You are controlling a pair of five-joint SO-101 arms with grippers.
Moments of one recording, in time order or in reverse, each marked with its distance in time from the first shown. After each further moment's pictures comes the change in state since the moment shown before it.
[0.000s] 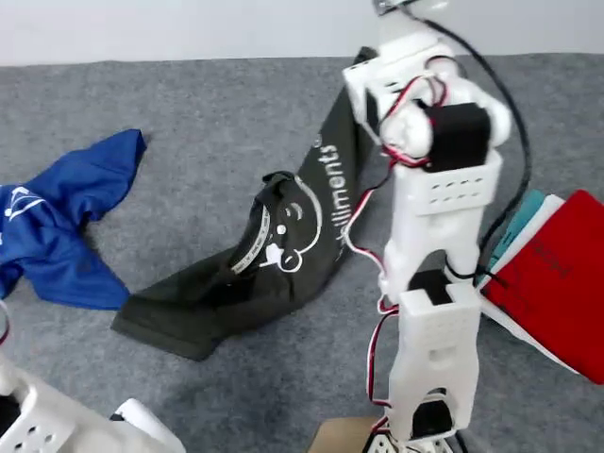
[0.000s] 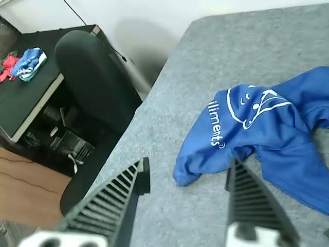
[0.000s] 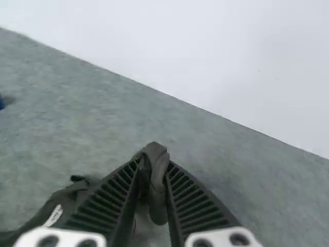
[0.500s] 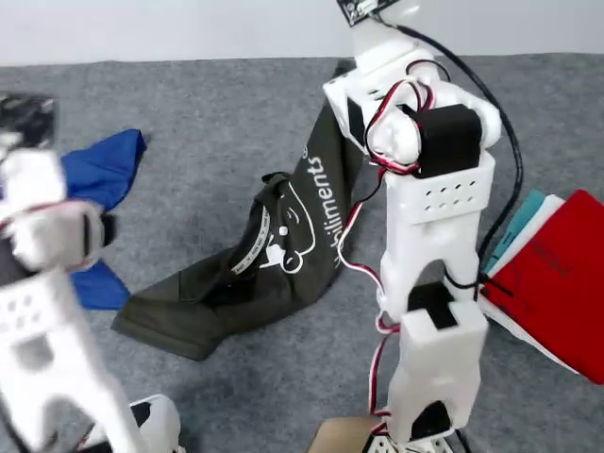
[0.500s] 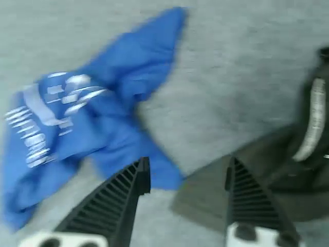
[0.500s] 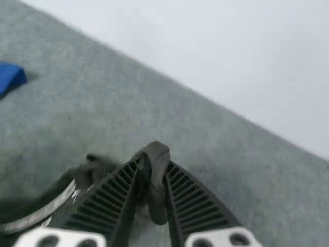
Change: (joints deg) left arm 37.2 19.7 10.5 -0.4 16.1; right arm -2.2 -11.3 16.8 0.3 3.0
